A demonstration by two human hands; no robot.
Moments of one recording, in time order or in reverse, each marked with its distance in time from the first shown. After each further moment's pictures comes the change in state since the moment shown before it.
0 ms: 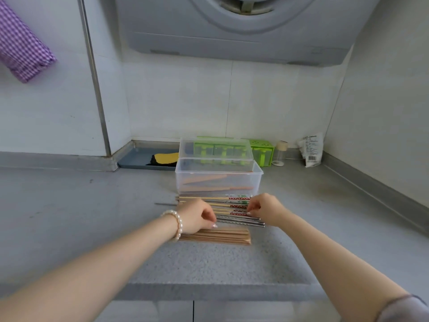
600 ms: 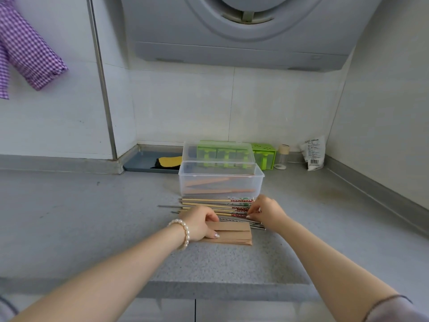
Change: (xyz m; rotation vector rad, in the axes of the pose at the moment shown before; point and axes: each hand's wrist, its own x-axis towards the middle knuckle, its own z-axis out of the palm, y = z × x) left_hand -0.003 0.001 0.017 -0.038 0.081 -0.121; right_hand 0.000 0.007 0.010 -0.035 0.092 -0.071
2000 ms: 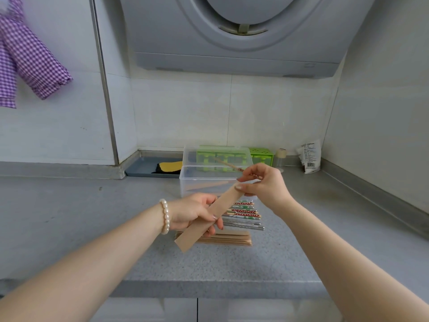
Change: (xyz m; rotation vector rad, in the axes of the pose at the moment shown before) left_hand -0.031 0.025 -0.061 -0.777 -0.474 0.053; right_hand -0.044 -0.085 -0.077 0.812 0.254 -0.046
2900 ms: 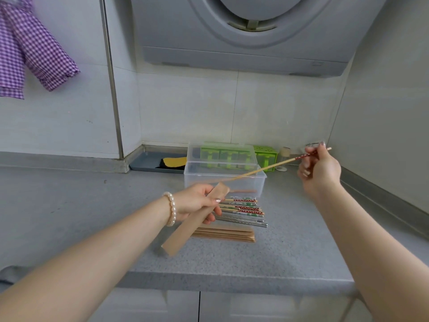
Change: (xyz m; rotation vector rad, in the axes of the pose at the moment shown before) left_hand 0.001 -0.002 -0.003 0.045 0.251 0.019; right_hand 0.024 -0.002 -0.064 0.772 0.497 0.101
